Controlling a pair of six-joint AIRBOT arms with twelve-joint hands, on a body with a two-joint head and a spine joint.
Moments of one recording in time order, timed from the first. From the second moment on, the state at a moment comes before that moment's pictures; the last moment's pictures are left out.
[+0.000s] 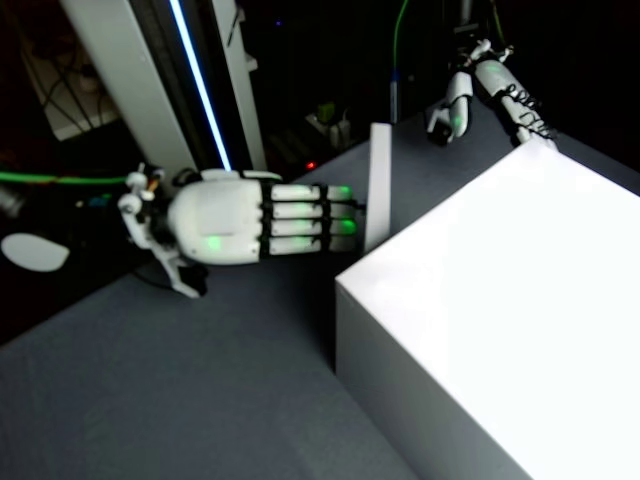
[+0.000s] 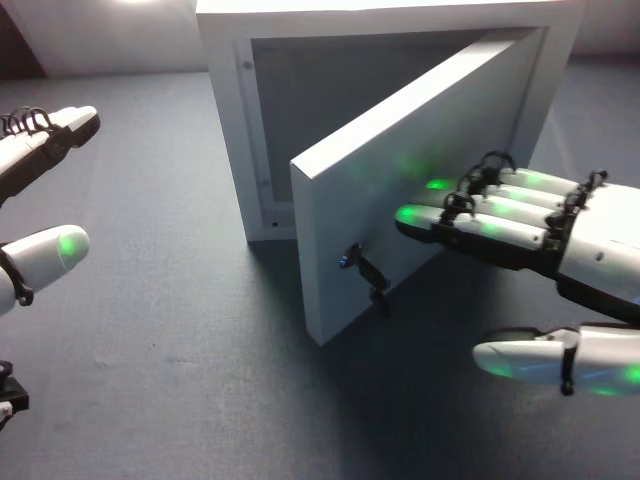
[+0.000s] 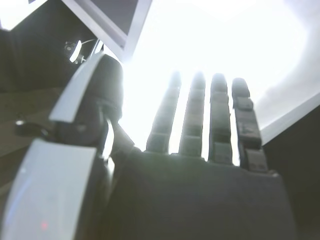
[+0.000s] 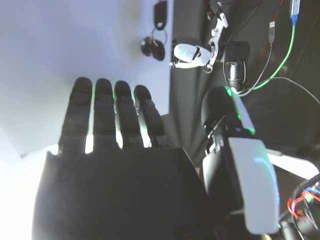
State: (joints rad) left arm 1.22 -0.90 1.11 -0.22 -1.43 0.40; right arm -0.84 -0.96 1.00 -0.25 1.03 -0.58
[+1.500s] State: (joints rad) left arm 1.23 -0.89 1.11 -0.23 -1.45 0.40; right arm -0.71 -1.09 1.07 -0.20 0.91 -0.60
